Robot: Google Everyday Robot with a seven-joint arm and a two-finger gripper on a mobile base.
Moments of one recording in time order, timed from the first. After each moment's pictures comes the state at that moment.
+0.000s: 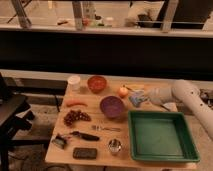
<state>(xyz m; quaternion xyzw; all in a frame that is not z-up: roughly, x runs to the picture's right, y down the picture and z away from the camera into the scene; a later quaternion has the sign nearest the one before) 0.219 0.056 0.818 -0.04 -0.30 -0.20 0.93</state>
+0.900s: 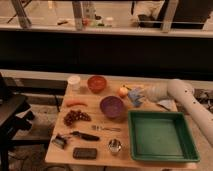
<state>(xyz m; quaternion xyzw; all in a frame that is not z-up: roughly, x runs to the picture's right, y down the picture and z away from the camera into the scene) 0.216 0.035 0.847 0.00 -0.28 -0.21 0.94</state>
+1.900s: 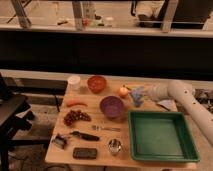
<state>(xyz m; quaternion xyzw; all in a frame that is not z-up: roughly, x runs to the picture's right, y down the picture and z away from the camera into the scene) 0.234 0.032 0.859 0.00 -0.25 -0.21 0.95</state>
